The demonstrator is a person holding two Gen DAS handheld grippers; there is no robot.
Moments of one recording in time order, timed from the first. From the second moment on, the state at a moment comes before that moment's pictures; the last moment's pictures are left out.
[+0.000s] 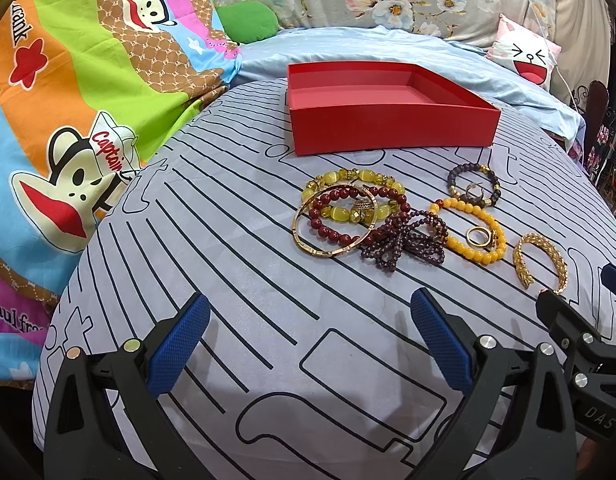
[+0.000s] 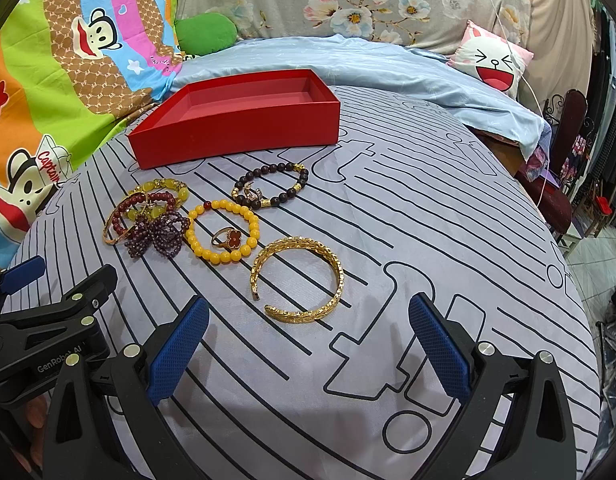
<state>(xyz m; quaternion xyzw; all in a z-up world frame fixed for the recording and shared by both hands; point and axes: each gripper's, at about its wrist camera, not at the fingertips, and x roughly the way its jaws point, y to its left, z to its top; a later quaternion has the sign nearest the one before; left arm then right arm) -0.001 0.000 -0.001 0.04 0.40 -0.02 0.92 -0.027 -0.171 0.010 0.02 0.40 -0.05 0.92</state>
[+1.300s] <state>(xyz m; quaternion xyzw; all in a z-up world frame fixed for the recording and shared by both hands) 0.028 0.025 -0.003 0.00 0.43 -0.03 0.90 0.011 -0.176 -0.004 0.03 0.44 -0.03 0.90</state>
